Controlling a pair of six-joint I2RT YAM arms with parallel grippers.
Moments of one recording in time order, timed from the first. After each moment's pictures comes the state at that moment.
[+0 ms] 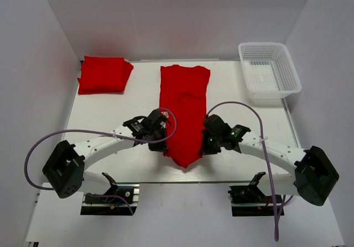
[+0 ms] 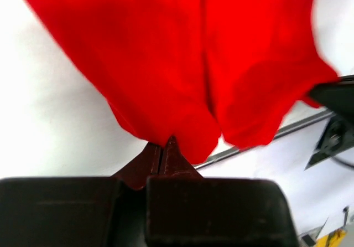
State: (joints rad) left arm -0.81 1.33 0.82 -0.59 0.10 -0.73; right arm 0.84 1.22 0.70 -0.53 -0.10 0.74
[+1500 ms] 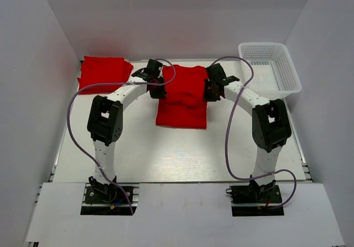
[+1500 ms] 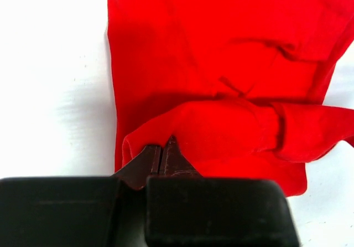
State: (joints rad) left arm -0.41 2.06 1.66 -0.58 0.04 -0.48; right arm 0.45 1.90 1.46 -0.52 0.06 0.43
